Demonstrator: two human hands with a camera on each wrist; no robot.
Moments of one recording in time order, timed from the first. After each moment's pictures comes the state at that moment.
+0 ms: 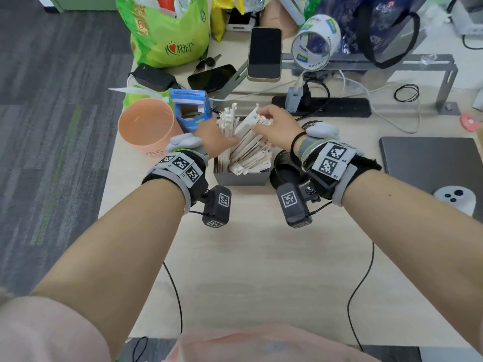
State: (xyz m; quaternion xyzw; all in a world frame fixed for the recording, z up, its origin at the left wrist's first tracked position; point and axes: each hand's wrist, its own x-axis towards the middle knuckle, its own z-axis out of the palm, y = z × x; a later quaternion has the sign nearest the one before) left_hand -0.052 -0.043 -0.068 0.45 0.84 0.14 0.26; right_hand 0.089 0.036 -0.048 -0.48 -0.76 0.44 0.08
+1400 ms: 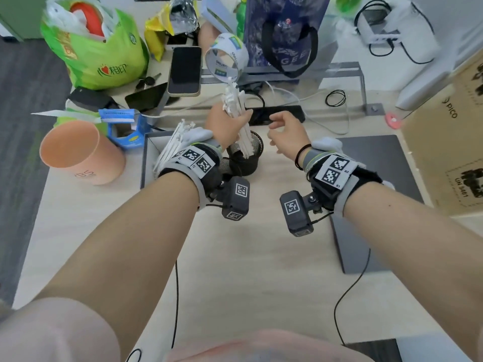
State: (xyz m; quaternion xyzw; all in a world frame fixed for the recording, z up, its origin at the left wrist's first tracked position) left_hand 0.106 0.062 -0.047 0.40 0.76 0.43 0.29; right_hand 0.249 0.102 -0.054 -0.56 -0.66 0.46 0.21
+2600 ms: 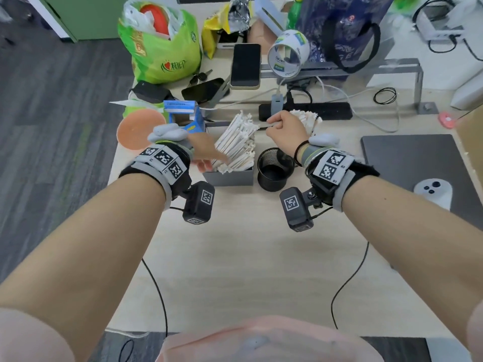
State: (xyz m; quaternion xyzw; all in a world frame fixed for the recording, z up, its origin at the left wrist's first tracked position) left_hand -0.024 -0.053 -0.011 0.44 0.80 -0.11 0.40; right_hand 0.150 0.036 -0.041 -0.52 -0.70 0.46 0.18
